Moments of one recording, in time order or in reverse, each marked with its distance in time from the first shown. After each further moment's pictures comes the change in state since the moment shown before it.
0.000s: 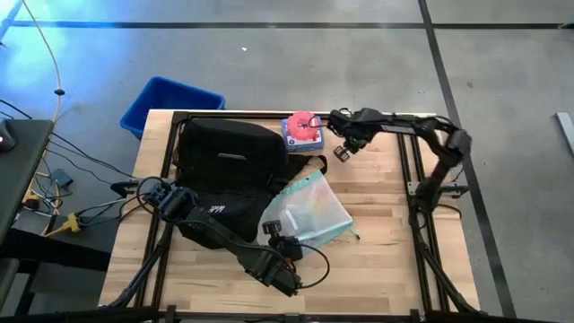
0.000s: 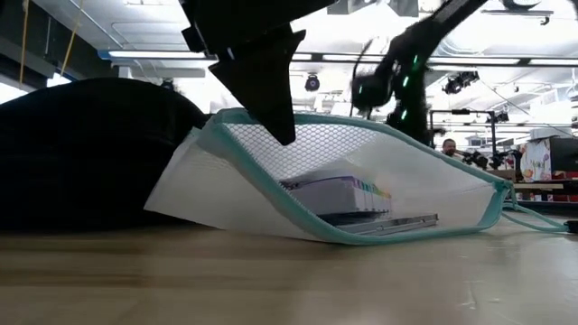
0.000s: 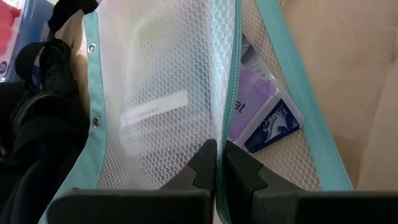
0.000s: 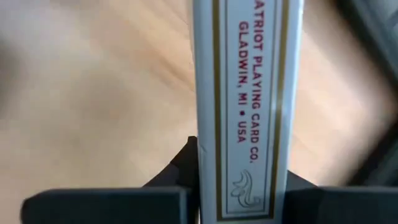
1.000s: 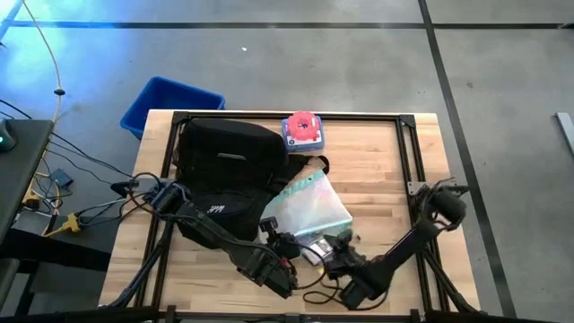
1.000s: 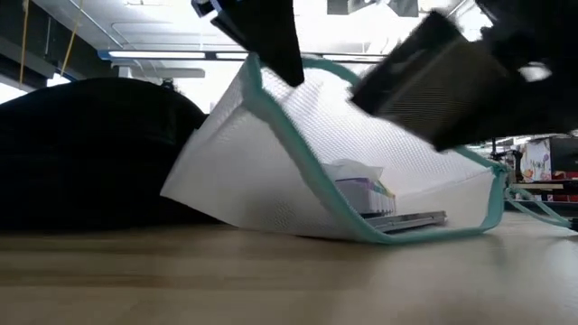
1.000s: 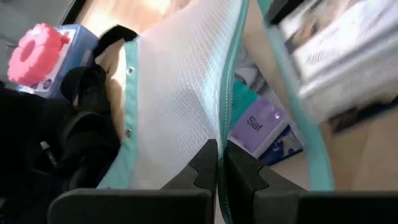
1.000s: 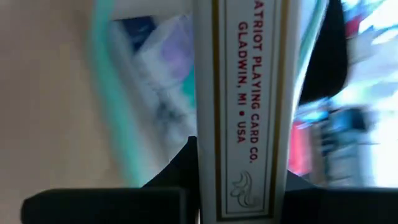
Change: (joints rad) left arm -0.022 -0.078 0.001 0.008 -0.109 -0.040; right arm 1.317 0.331 0.114 0.168 0.775 0.031
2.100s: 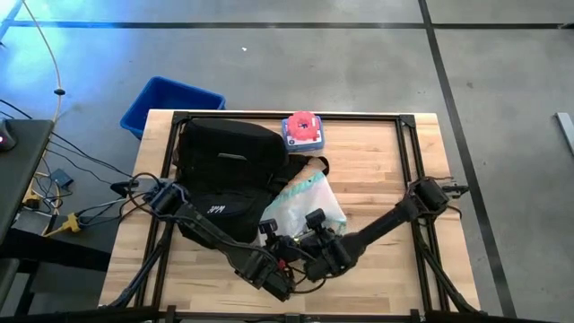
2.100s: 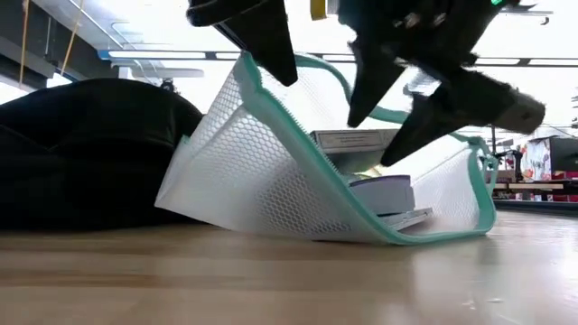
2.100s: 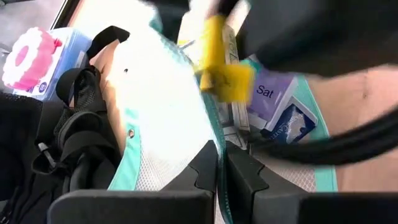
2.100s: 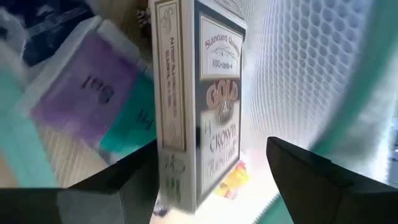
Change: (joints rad) left arm -0.014 0.000 0.000 -0.015 0.020 0.019; right arm -0.218 0.028 0.260 -0.183 -0.342 -0.296
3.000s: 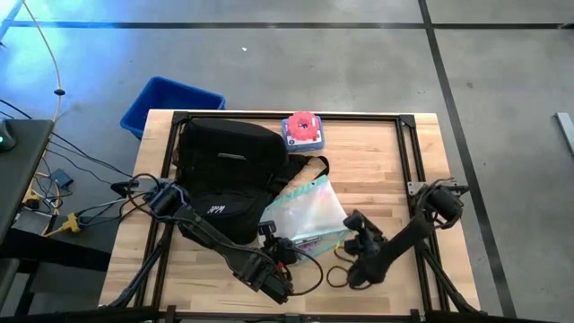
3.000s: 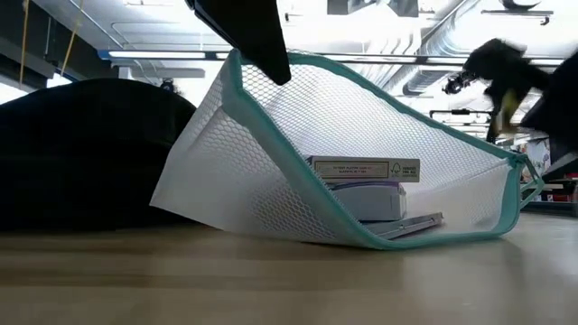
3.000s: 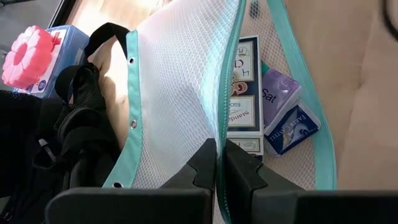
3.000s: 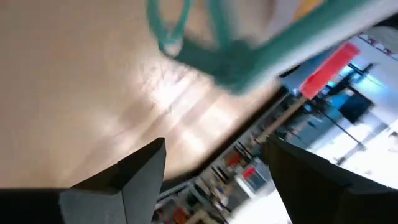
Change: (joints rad) left arm -0.019 0.001 0.000 -0.016 -0.001 0.001; right arm 0.183 -0.038 -0.358 -0.438 -0.032 0.214
